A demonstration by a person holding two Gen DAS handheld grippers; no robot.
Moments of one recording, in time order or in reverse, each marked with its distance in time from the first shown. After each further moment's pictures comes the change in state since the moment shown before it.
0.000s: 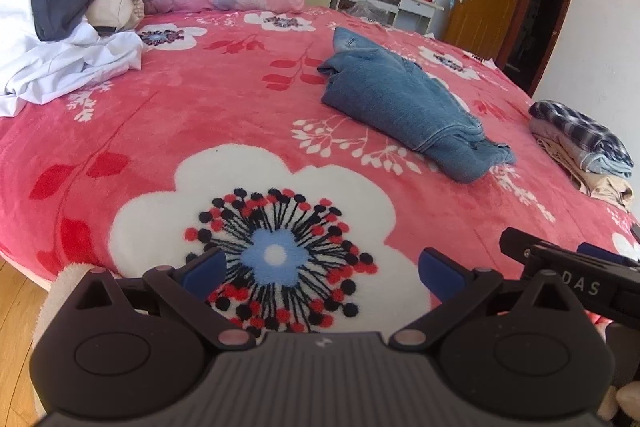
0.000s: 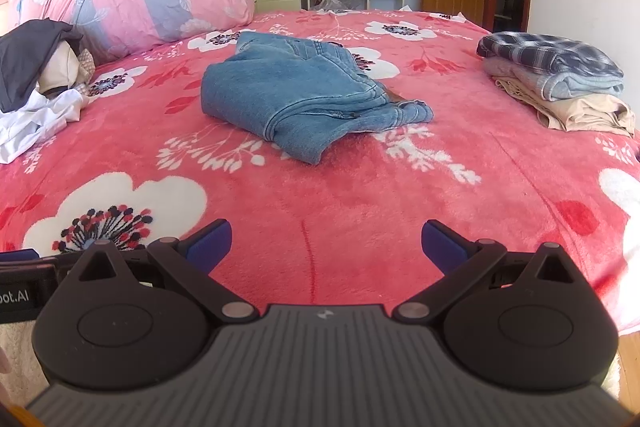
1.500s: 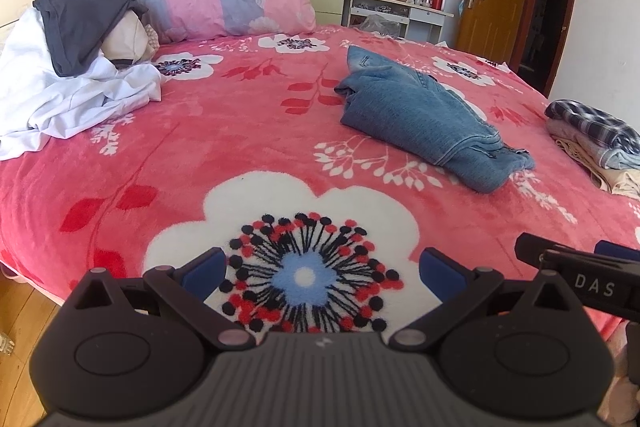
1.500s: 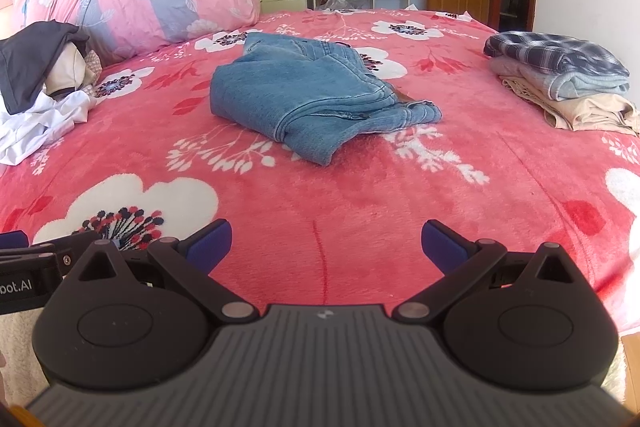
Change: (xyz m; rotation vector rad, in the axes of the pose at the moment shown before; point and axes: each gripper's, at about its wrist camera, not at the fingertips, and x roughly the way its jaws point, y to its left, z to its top) left arm -0.008 0.001 0.003 0.054 -0.053 0.084; right arm -0.001 0.005 0.002 0.003 0.002 0.018
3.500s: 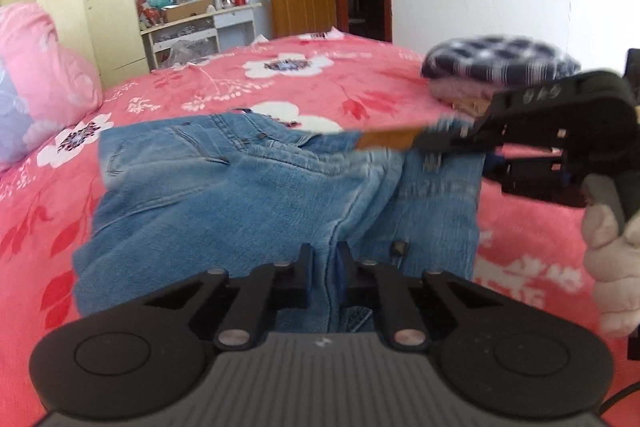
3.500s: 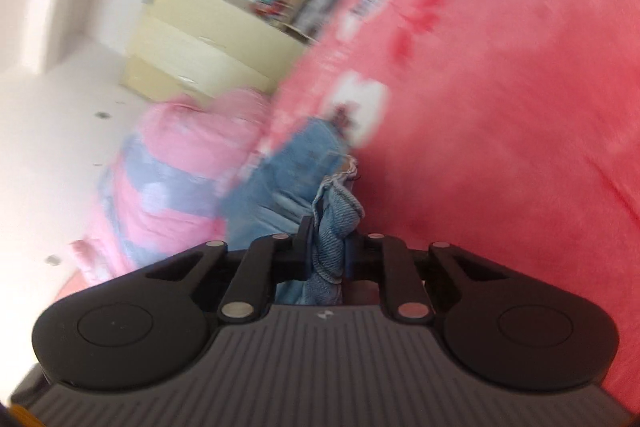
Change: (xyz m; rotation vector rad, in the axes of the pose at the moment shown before) left arm 0.205 -0.152 0.117 0.482 -0.041 -0.373; right arm 0.213 -0.181 0.084 0.781 -0.092 0.492
